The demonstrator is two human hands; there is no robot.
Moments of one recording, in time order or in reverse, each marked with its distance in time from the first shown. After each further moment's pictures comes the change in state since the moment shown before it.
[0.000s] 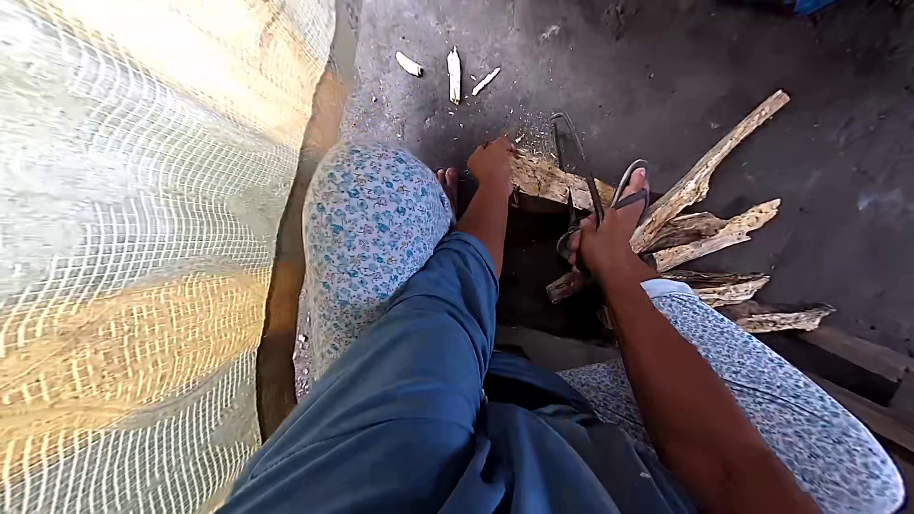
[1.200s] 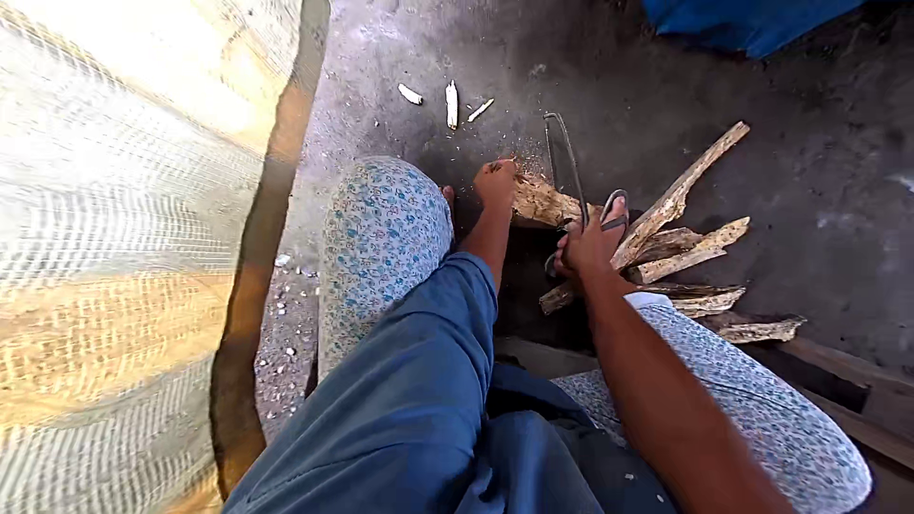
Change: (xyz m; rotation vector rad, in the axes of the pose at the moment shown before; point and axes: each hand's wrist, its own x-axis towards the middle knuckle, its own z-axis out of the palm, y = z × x) left_hand -0.023 -0.010 0.004 -0.010 -0.080 0.182; right_hand 0.010 -0.010 0.001 -0.038 0.097 -0.067
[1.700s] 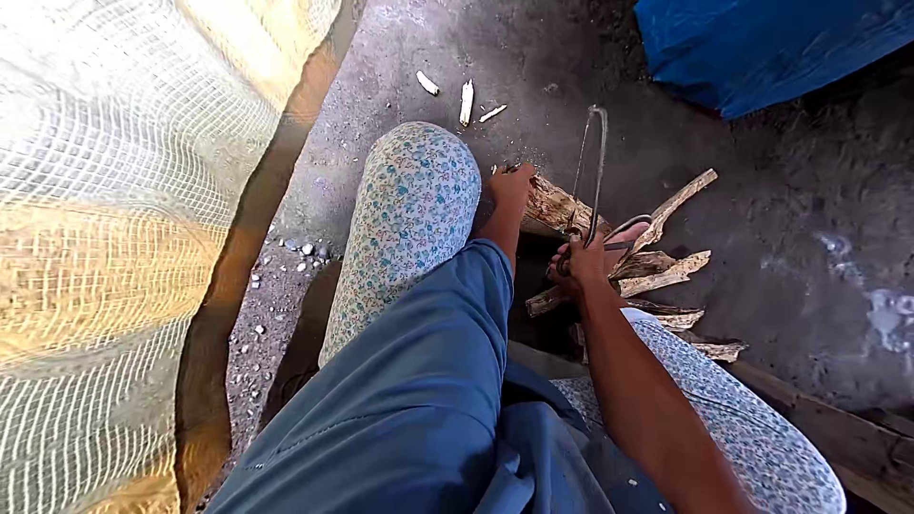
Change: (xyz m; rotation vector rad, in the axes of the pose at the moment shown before) left_hand -0.013 -0.001 -0.007 -0.029 -0.050 -0.083; right_hand -0.007 0.027 0.004 0.282 0.027 0.012
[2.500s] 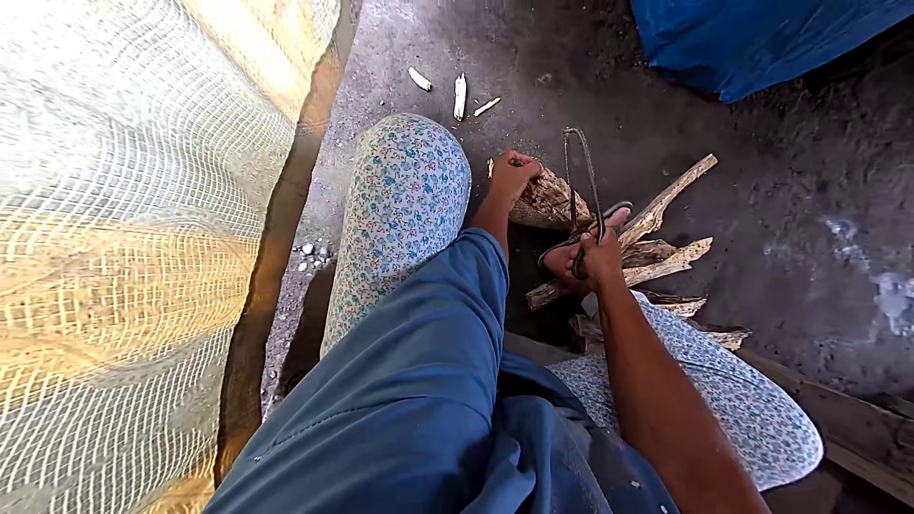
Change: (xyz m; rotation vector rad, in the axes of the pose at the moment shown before) left_hand 0.010 -0.002 -0.011 0.090 -0.326 0.191; right_hand -0.028 -0.018 -0.026 -0.091 -0.006 0.045
